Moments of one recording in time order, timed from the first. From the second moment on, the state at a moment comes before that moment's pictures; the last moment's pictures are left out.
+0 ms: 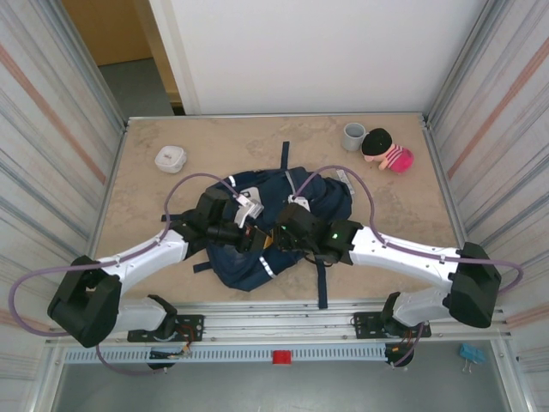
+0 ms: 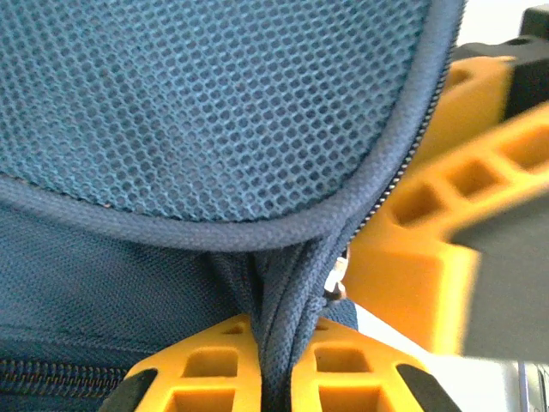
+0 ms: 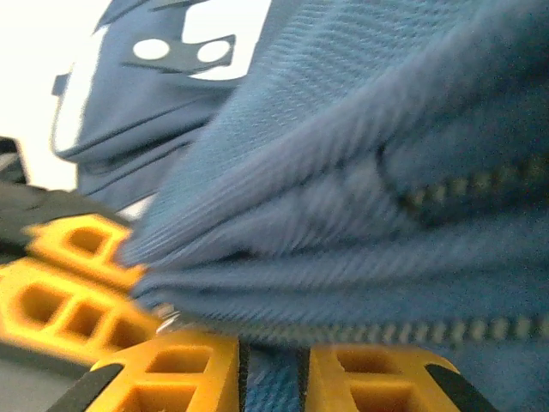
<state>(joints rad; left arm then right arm) -0.60 1.27 0.65 -0.08 0.79 -0.26 1.06 1.34 0.97 -0.51 0.24 0.89</state>
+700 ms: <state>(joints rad) -0.61 1.30 0.65 -0.06 0.86 -0.31 0.90 1.08 0.81 -0.42 0.00 0.65</state>
